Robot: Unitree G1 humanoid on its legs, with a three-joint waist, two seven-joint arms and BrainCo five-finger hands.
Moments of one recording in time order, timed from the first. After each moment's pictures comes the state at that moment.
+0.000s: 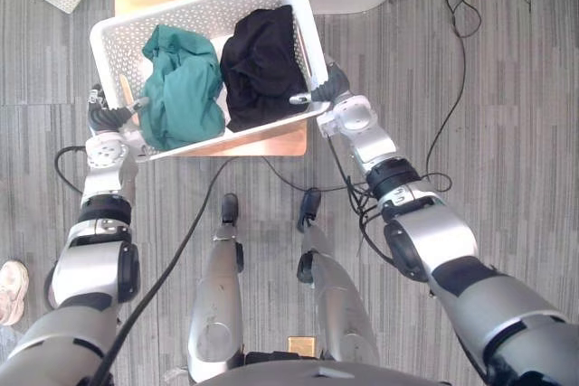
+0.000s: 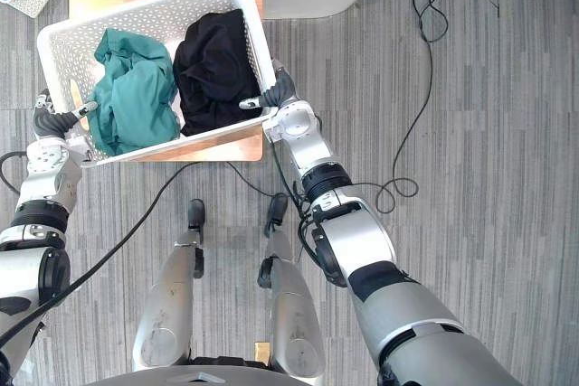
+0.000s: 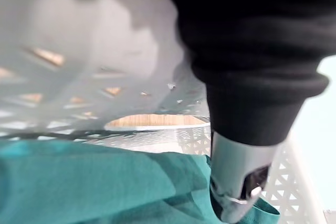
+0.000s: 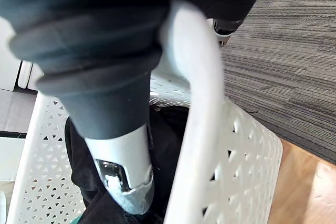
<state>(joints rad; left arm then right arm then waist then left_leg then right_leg) -0.82 0.46 0.19 0.94 -0.26 -0.04 0.24 -1.09 -0.17 0.15 0.89 -0.08 0.06 -0.09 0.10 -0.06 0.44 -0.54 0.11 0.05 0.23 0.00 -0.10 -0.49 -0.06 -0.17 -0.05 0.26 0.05</state>
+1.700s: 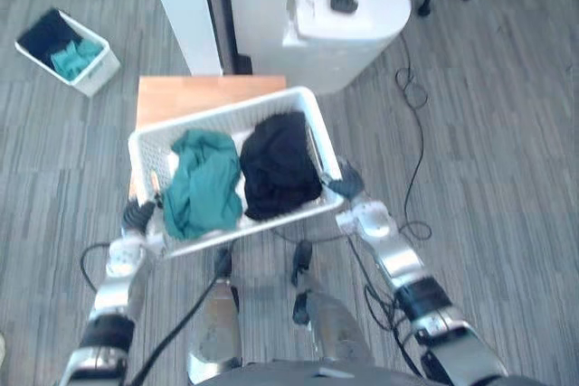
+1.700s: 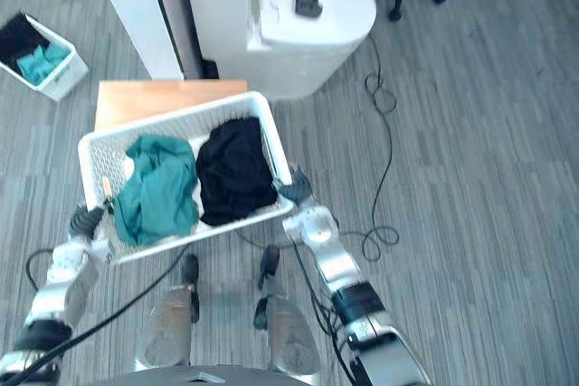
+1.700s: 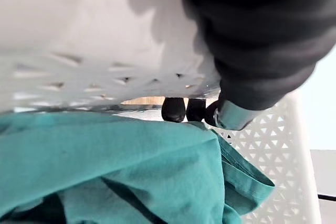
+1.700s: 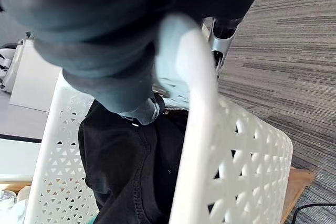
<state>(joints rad) -0.01 0.33 0.06 0.36 -0.41 -0.01 0.16 -0.23 -0.25 0.24 0.21 -0.03 0.09 -0.07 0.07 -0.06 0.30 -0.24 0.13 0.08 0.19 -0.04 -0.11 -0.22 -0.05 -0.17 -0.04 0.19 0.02</state>
